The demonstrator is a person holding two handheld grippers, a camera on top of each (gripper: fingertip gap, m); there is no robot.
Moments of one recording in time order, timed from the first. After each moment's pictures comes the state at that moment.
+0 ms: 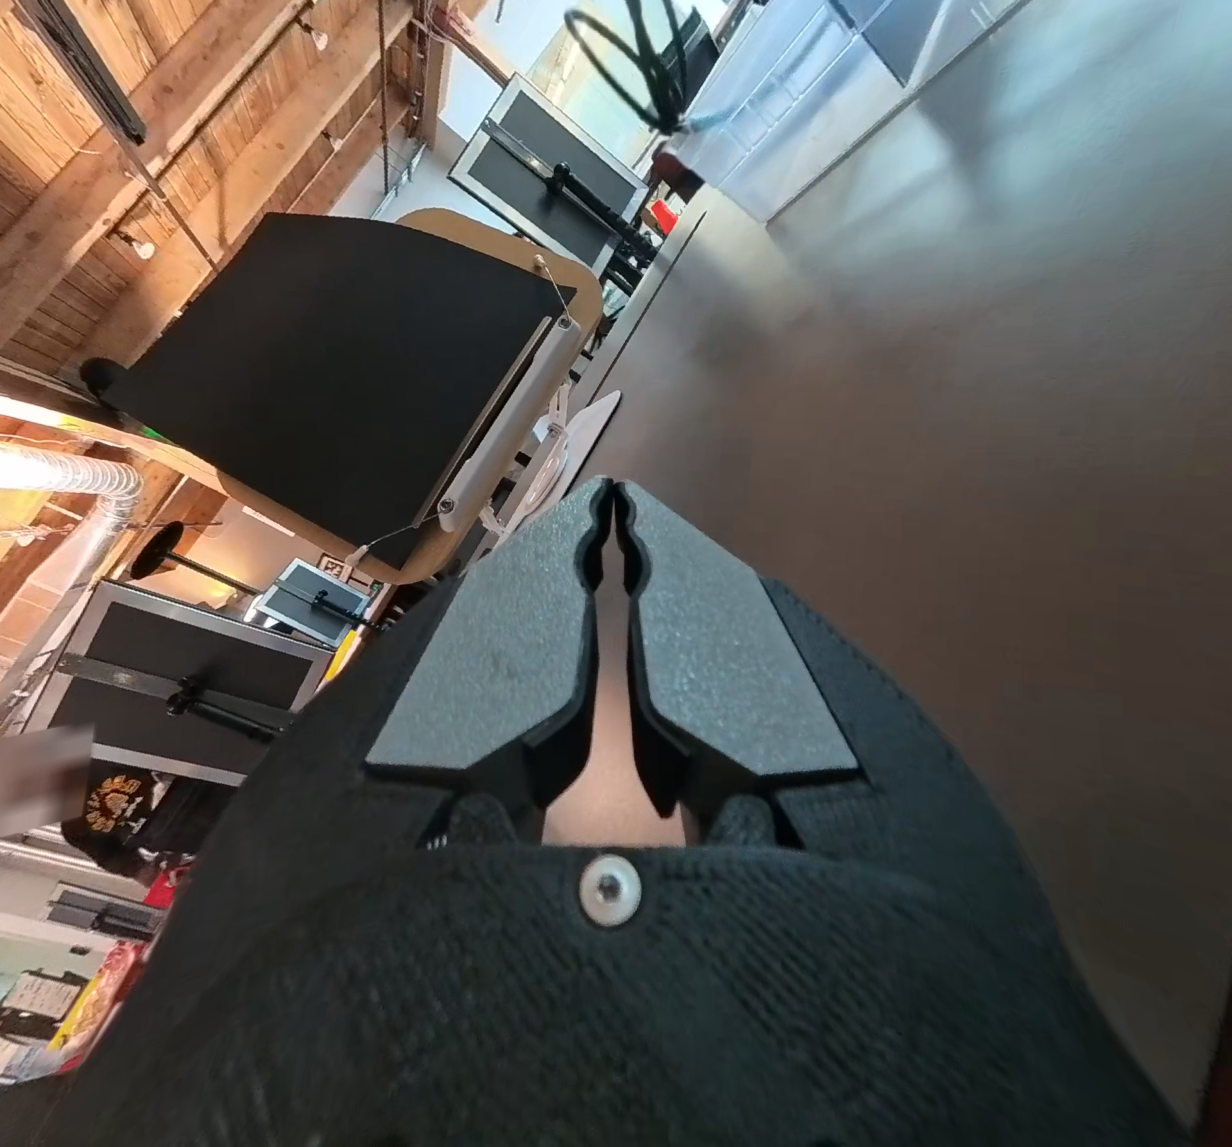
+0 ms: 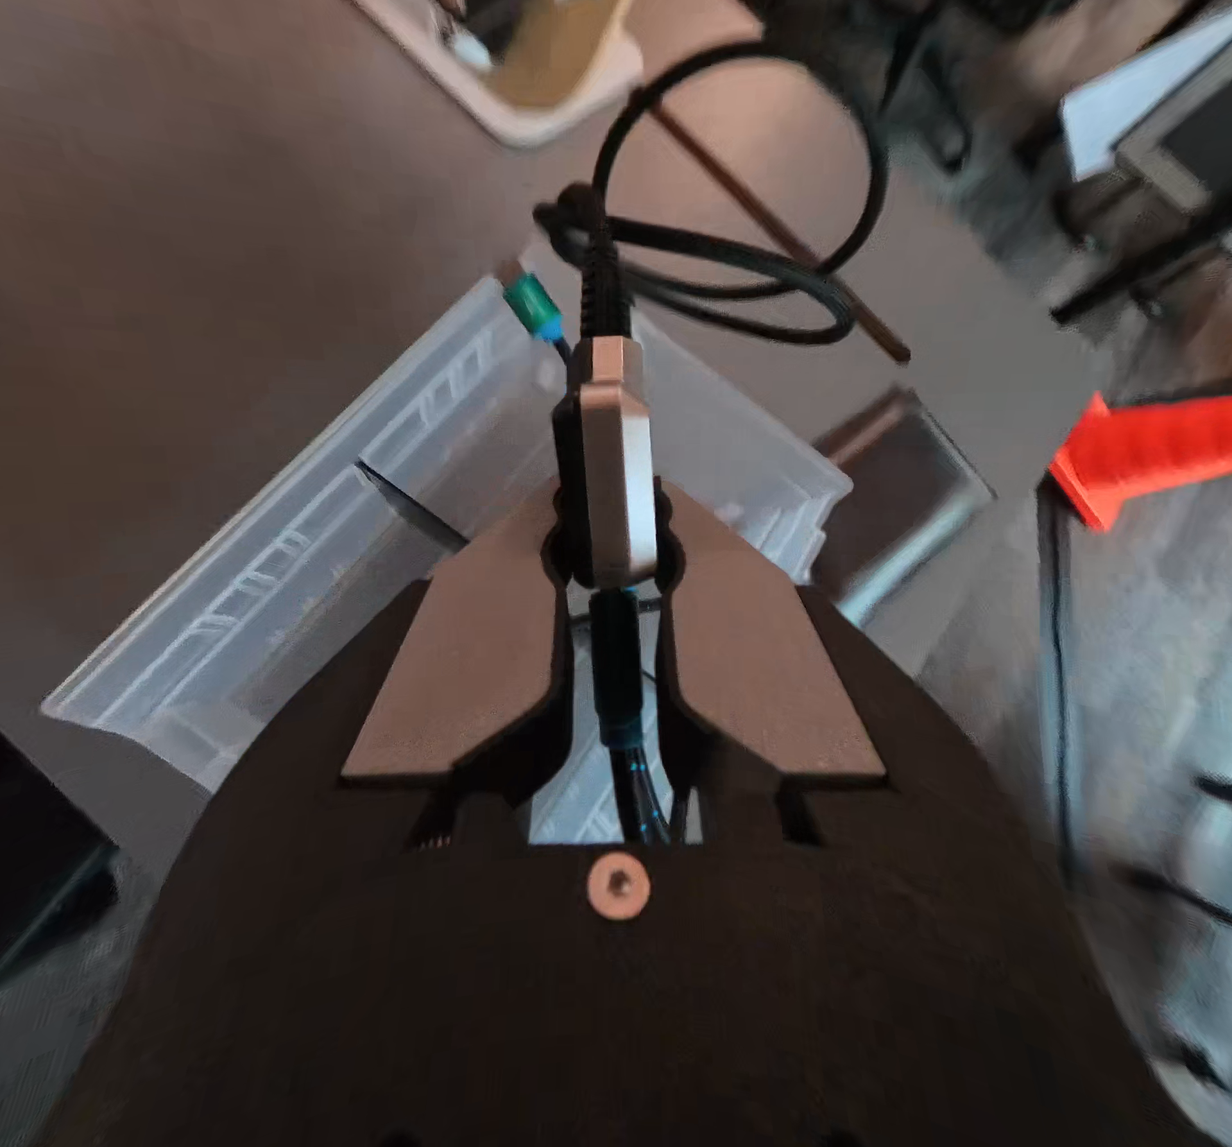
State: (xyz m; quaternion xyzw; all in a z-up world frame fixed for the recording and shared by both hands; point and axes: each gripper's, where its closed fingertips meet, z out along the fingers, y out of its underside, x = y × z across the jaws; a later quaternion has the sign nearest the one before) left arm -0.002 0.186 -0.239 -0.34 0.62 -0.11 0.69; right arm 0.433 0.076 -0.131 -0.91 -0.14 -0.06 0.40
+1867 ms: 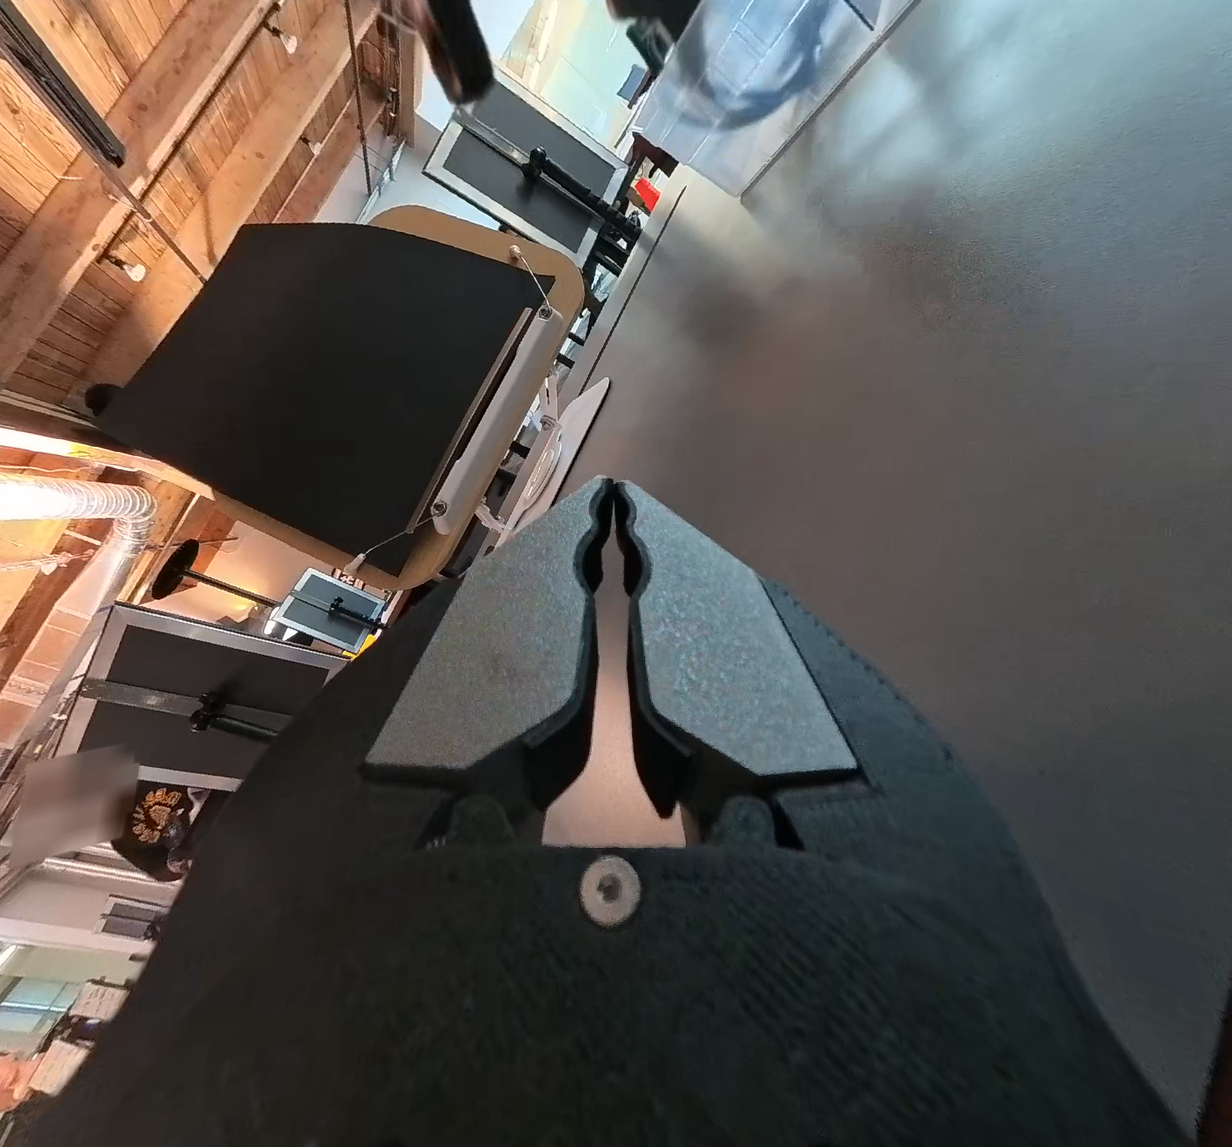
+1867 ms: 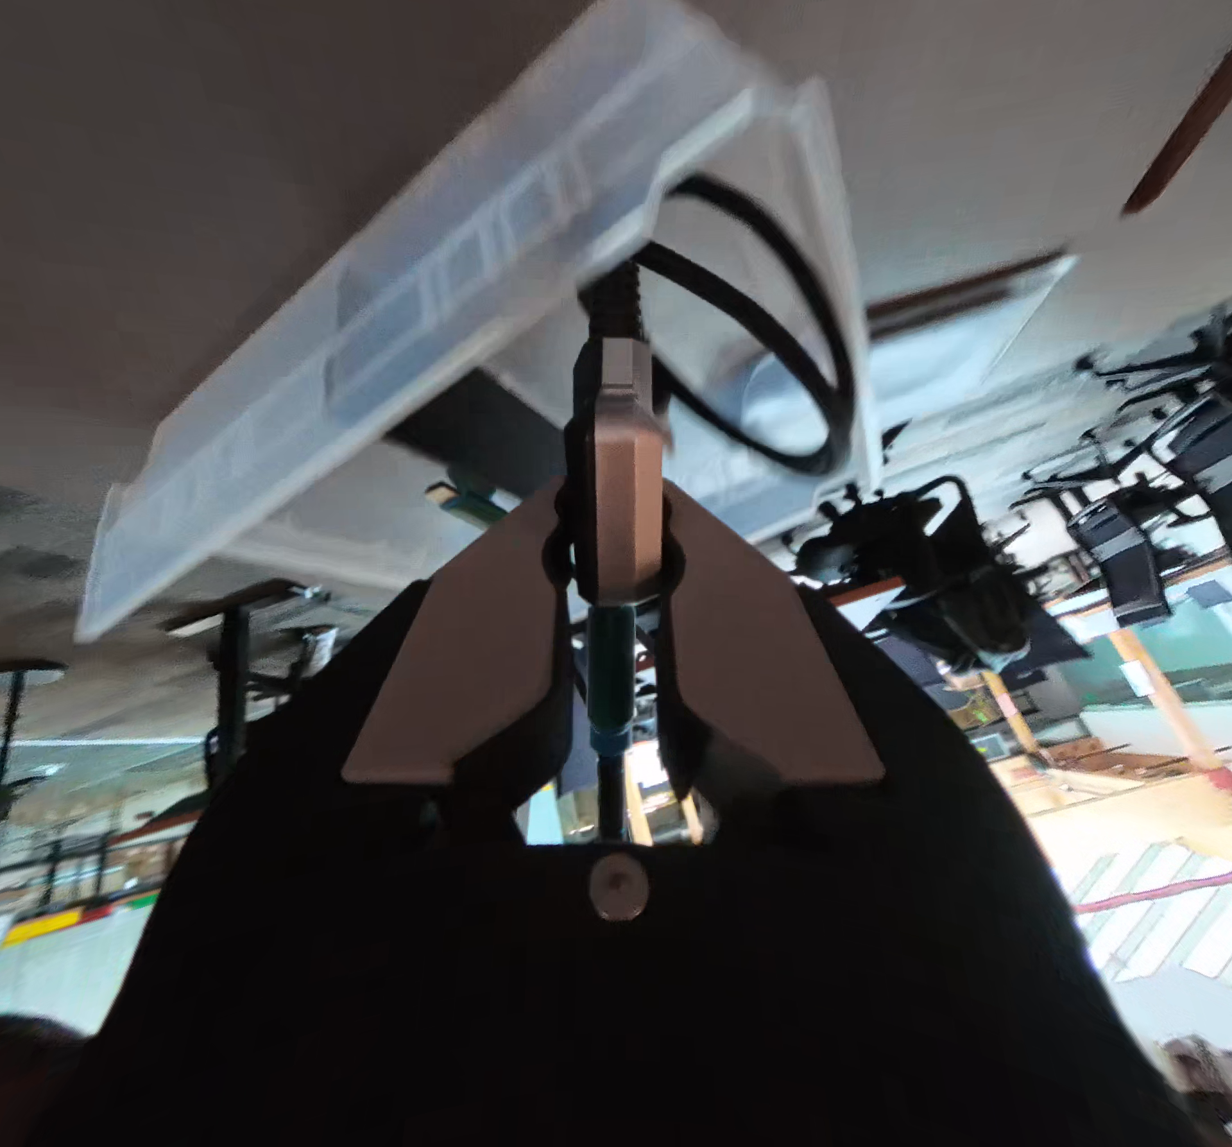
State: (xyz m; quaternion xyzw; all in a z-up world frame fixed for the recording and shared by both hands) left arm 0.002 0.184 -0.249 -0.33 0.64 -0.09 0.69; right arm 0.404 0.138 -0.204 -0.90 -0.31 -0.22 -0.21
